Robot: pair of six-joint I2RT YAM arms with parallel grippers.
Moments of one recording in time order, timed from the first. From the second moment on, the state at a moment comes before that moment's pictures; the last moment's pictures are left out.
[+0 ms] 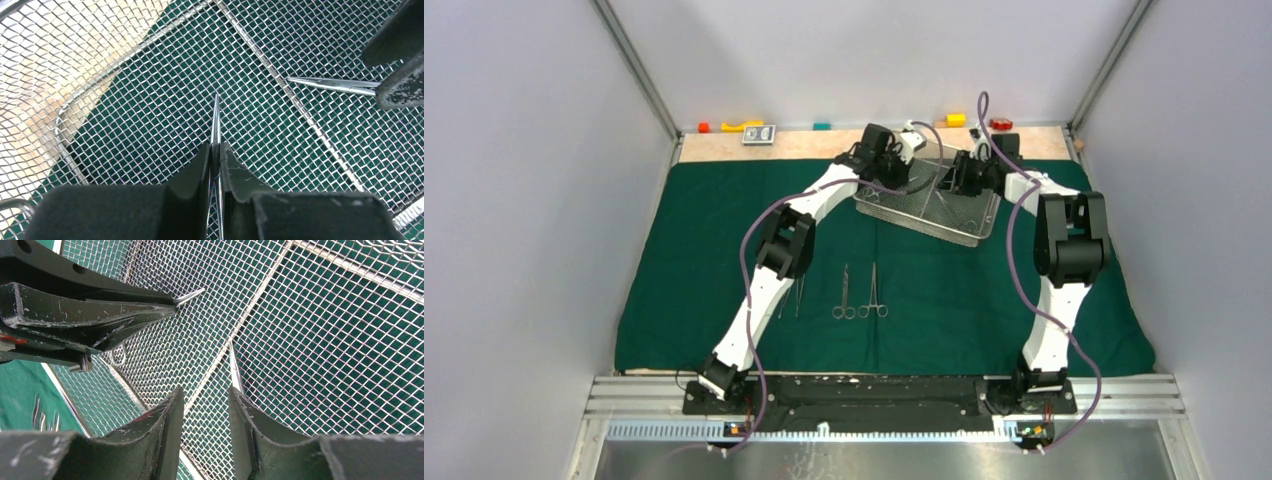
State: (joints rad) left arm -0.54 2.69 2.41 -0.35 0.40 0.25; right arm 0.06 2.05 1.40 -0.10 -0.56 0.29
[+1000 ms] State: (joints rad) left arm -0.54 2.60 2.25 -0.29 0.50 0.18; right arm 0.06 2.10 1.51 -0.07 -0.57 0.39
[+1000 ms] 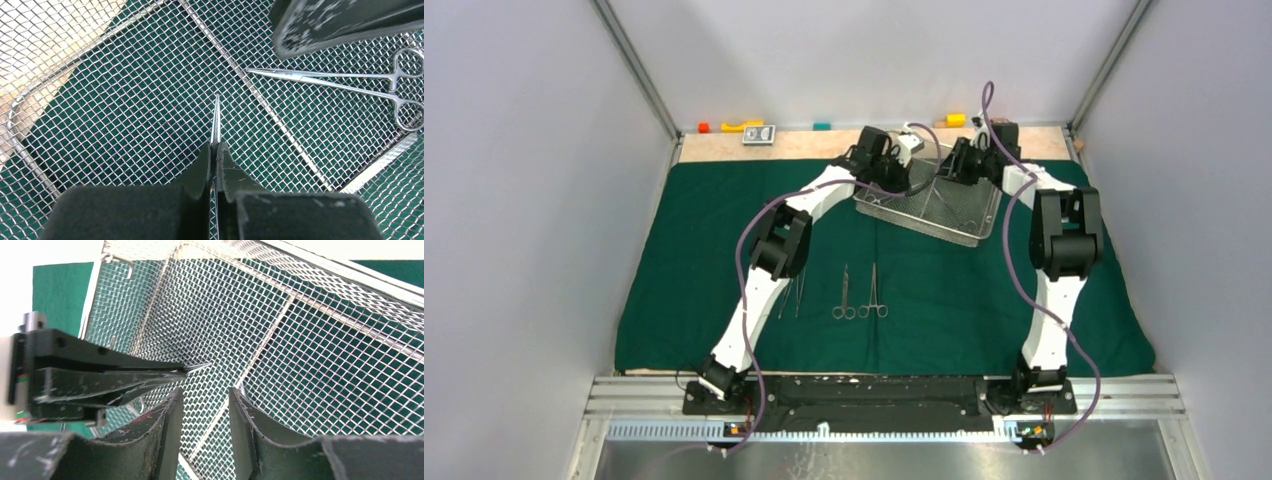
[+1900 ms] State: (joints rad) left arm -0.55 2.55 2.22 -0.26 0.52 0.17; right arm 0.08 2.24 1.52 0.11 -0.71 0.57
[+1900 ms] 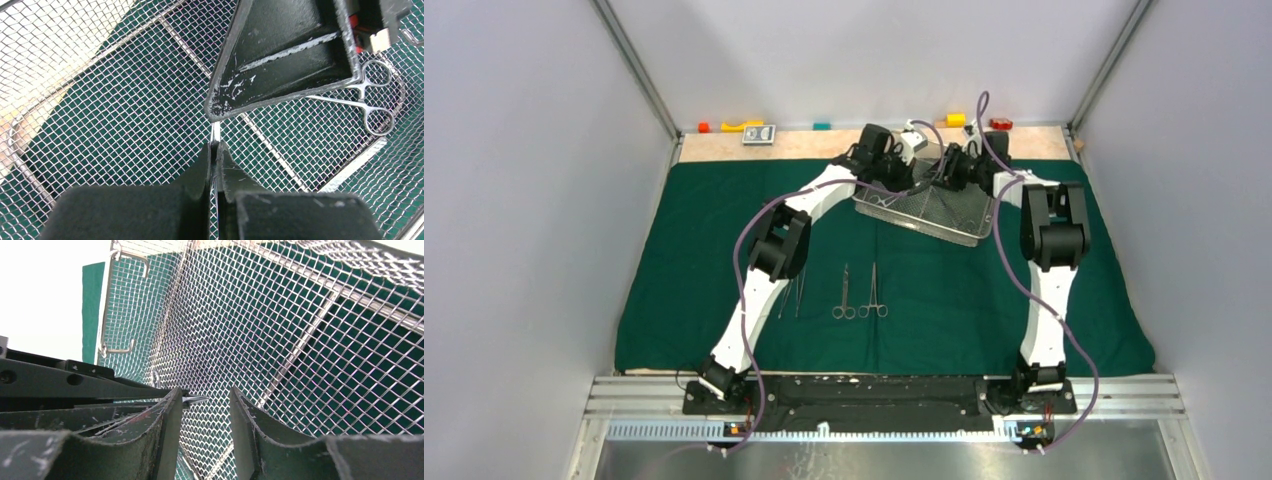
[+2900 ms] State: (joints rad) left arm -0.55 2.54 2.21 -0.27 0.52 0.19; right arm 0.08 2.32 1.53 0.27 -0.86 0.75
